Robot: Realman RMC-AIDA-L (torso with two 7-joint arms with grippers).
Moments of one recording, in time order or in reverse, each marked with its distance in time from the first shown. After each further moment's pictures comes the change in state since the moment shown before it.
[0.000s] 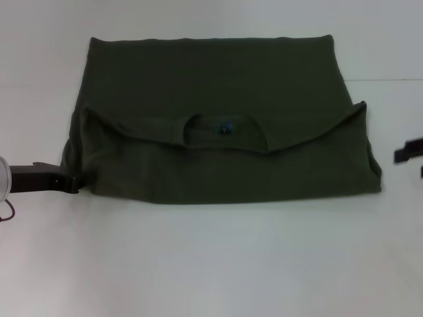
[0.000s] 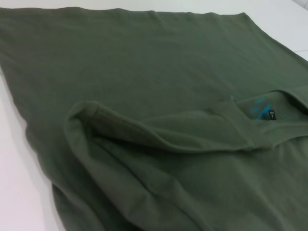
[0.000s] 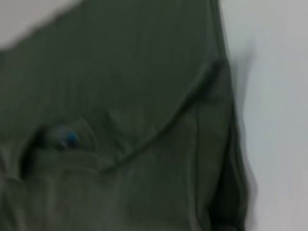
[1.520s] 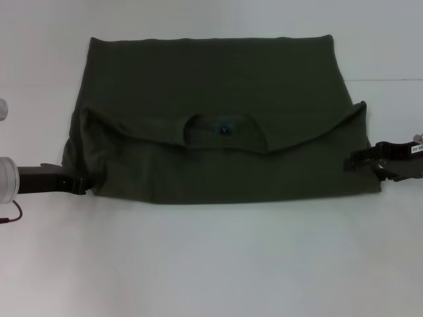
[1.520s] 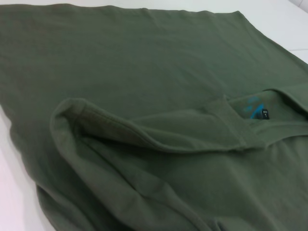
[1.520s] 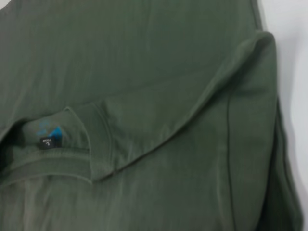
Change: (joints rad) left arm -0.008 -0.008 0.011 -0.016 -0.006 -0.012 -0.001; right arm 0.070 0.106 -0.057 0.148 -0.025 0.281 -0.033
